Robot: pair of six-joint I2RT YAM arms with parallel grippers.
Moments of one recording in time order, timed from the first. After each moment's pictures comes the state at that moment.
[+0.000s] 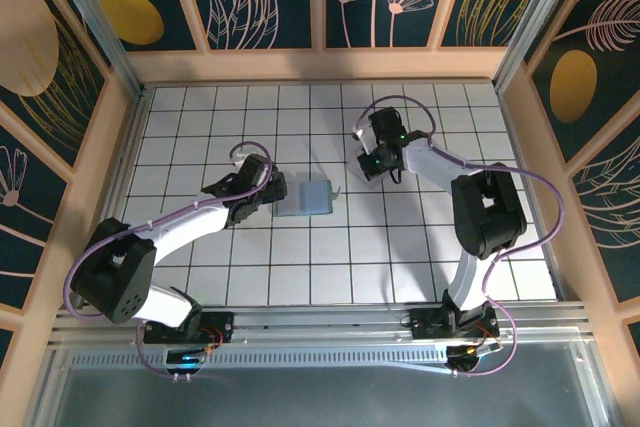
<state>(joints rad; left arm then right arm) -0.59 1.45 0.80 -0.25 -0.35 -0.68 0.43 1.81 1.25 -0.48 -0.08 -0.17</state>
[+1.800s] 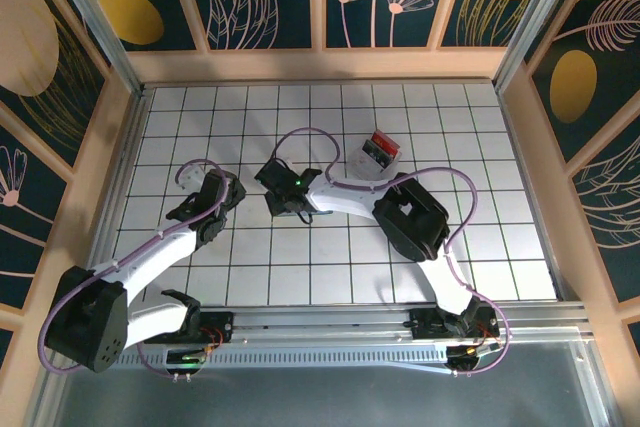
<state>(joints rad) -0.41 1.18 0.57 -0.26 -0.50 -0.93 1.01 2.14 1.56 -0.51 0.26 0.51</state>
